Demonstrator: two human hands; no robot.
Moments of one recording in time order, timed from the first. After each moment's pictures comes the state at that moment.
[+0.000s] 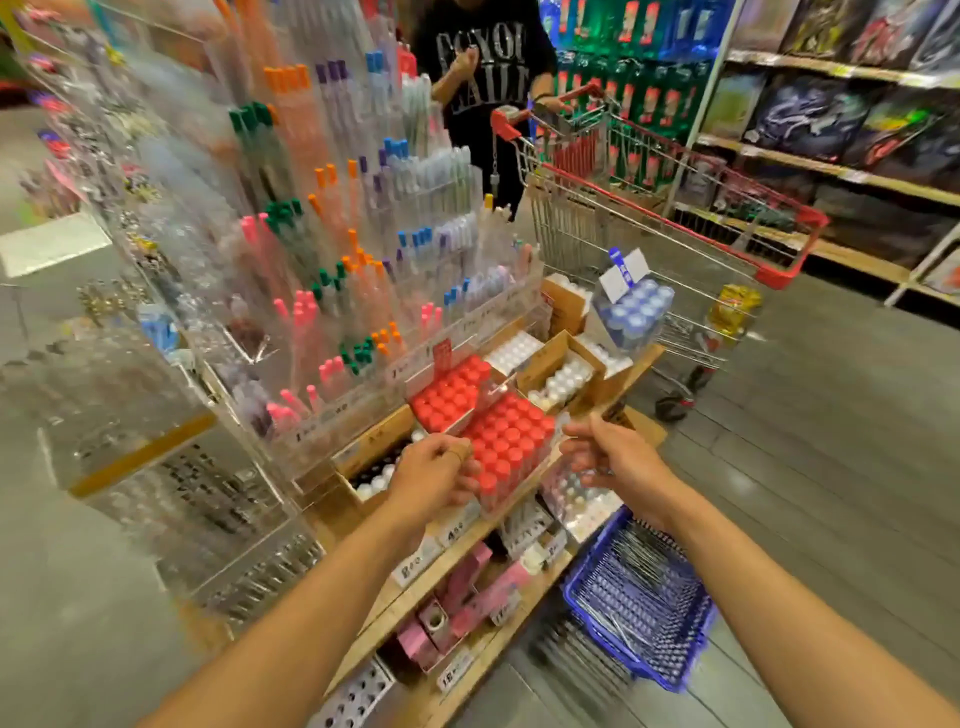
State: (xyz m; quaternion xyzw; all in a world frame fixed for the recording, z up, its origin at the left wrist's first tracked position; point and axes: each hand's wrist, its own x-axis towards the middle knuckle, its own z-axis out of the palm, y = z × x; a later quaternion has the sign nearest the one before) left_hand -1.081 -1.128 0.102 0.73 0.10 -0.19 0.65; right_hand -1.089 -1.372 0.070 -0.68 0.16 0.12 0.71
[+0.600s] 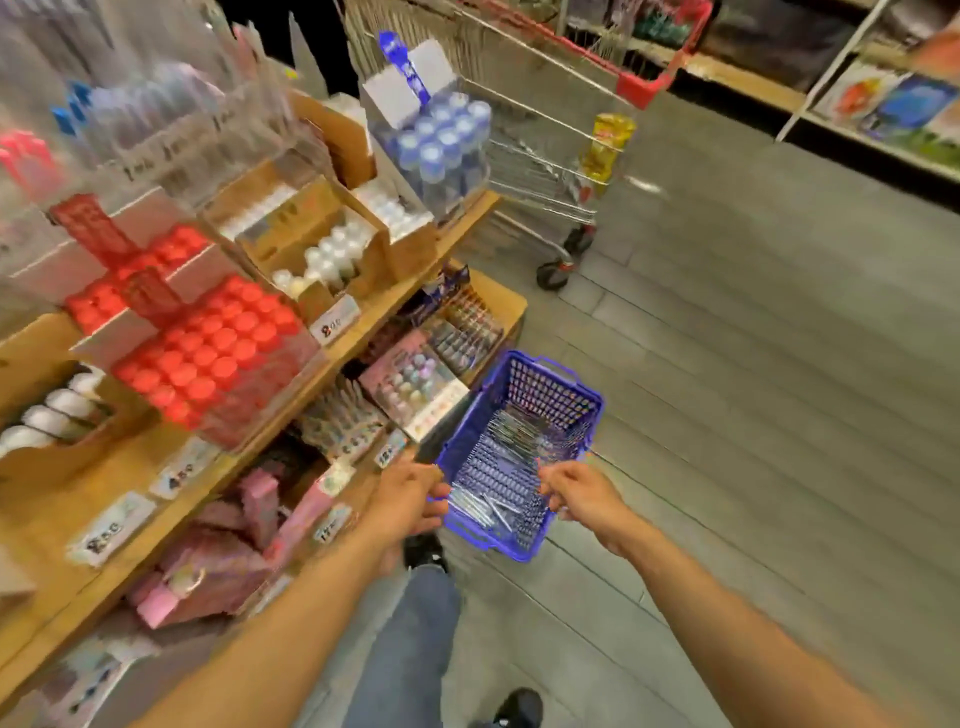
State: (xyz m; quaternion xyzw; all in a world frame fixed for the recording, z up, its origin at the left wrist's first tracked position) left_hand -1.147 -1.398 -0.122 0.70 0.19 -0.37 0.58; right_hand -1.217 -1.623 -0.164 -0.71 0.34 0.19 0.59
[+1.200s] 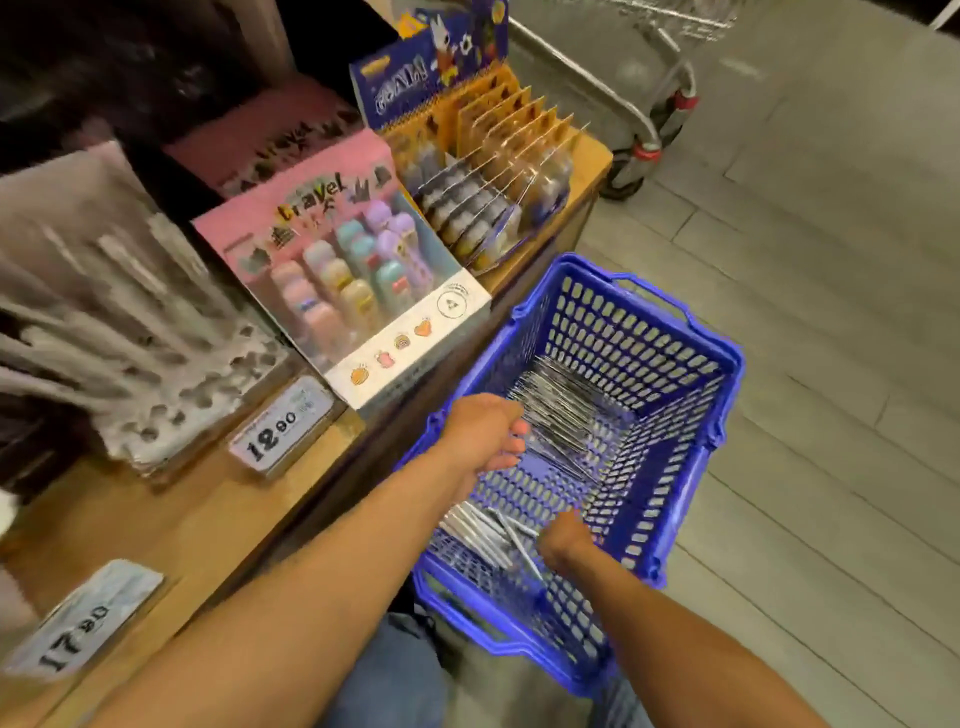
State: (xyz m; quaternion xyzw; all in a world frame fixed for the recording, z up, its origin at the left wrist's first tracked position) left_hand -1.011 -1.526 -0.554 0.67 0.15 -0.41 0.60; right_hand -1.130 -1.642 -0.703 -0.79 0.35 0.39 0.31
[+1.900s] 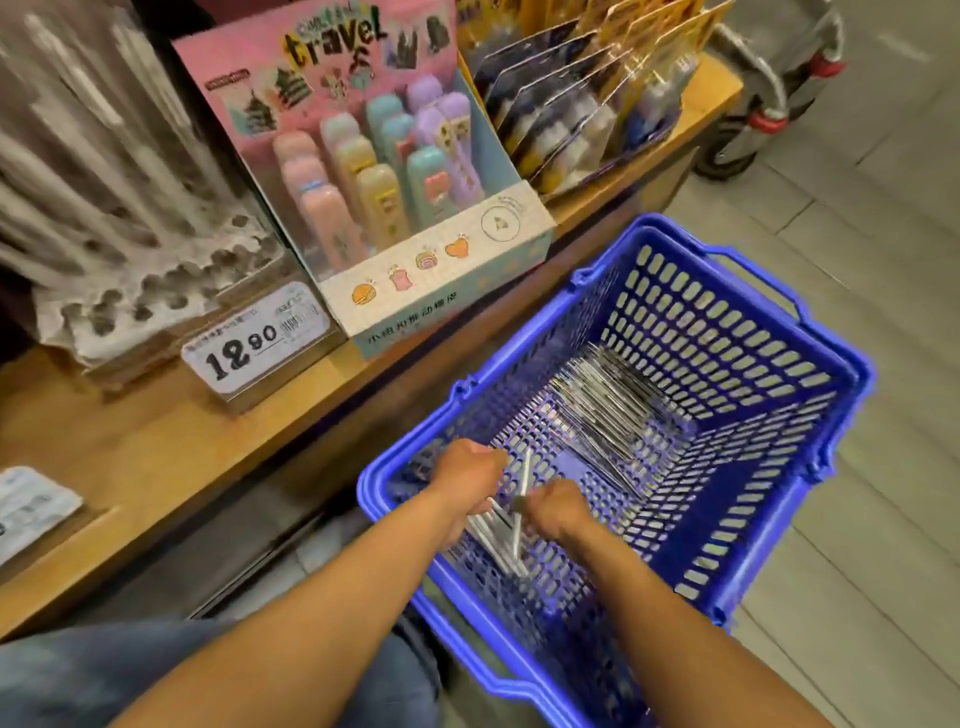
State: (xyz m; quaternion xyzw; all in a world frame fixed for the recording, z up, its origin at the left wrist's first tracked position) left_hand -1.050 -1.507 -0.683 0.71 0.27 -0.36 0.54; right_hand -1.087 -1.630 -0.761 -0.78 0.32 0.33 0.43
